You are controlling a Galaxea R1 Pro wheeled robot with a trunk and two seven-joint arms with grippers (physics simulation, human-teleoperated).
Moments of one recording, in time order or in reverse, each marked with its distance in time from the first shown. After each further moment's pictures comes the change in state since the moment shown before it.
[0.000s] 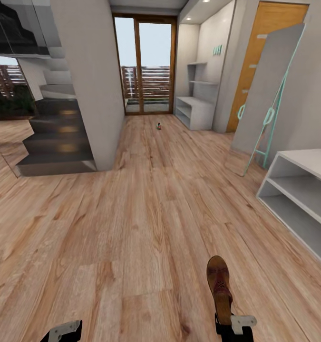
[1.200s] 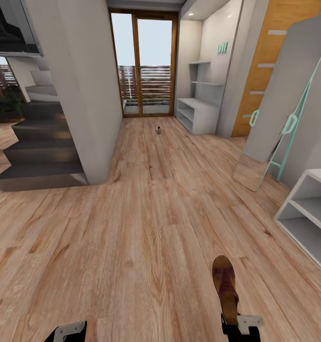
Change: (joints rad) left arm 0.000 0.002 -0.070 0.017 0.002 -0.026 0.003; right arm 0.000 -0.034 -0.003 -0.001 -0.007 0.002 -0.002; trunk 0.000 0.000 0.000
